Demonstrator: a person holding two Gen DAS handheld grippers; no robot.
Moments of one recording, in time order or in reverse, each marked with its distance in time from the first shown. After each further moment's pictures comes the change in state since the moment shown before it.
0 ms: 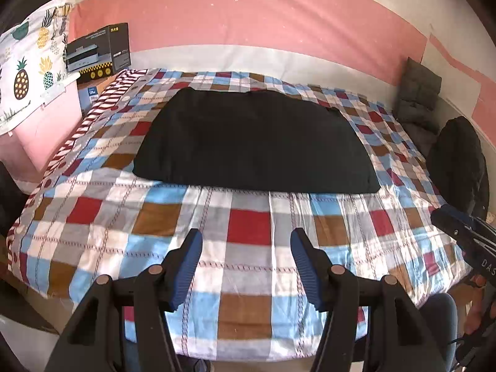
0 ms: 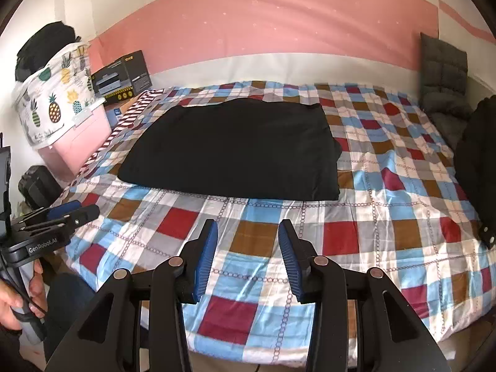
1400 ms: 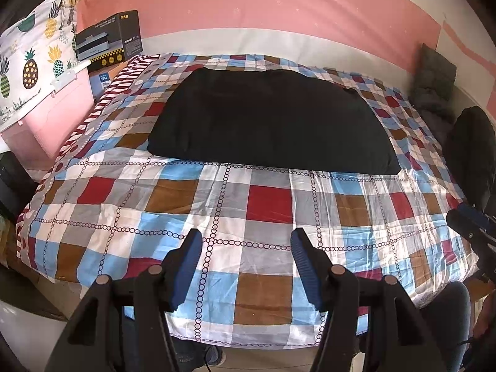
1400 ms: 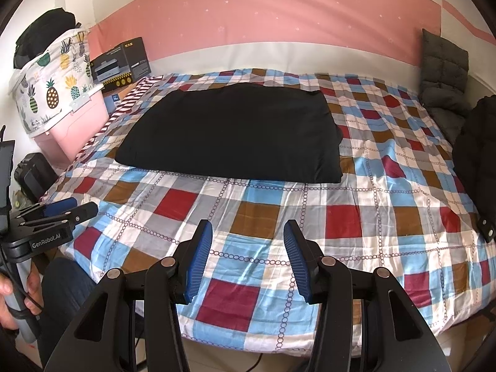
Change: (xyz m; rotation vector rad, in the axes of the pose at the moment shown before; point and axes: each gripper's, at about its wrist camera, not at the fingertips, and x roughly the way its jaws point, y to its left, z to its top) left arm 0.013 0.008 -0.017 -0.003 0.057 0.078; right arm 0.012 0.010 -0.019 -0.008 0.044 -0.023
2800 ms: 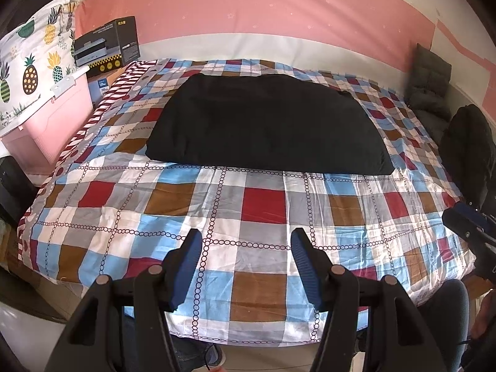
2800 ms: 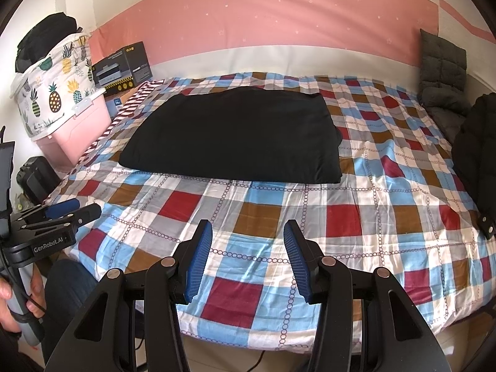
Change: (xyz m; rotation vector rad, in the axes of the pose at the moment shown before) left arm -0.010 -0.004 -0.001 0.015 -0.012 -0.010; right arm -0.003 0.004 -0.003 0.004 -0.008 0.001
